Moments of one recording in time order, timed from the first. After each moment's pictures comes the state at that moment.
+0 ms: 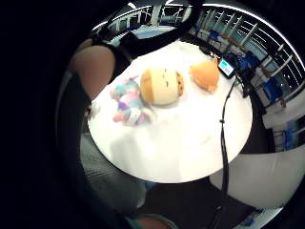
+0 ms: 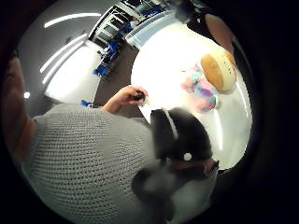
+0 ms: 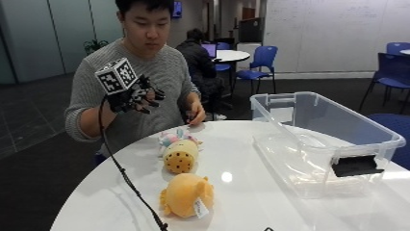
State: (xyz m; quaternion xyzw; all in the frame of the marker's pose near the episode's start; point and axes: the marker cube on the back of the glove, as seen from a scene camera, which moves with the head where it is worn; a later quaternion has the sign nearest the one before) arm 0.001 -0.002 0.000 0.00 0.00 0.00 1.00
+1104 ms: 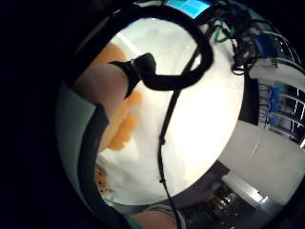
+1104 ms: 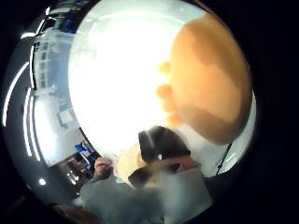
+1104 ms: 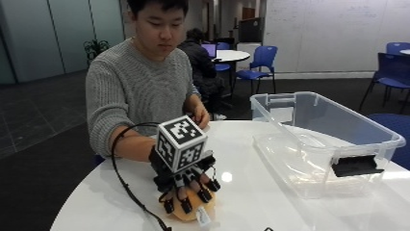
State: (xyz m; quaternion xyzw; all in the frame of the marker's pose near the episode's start) arm 0.253 -0.218 0.098 -0.26 0.11 0.31 0.91
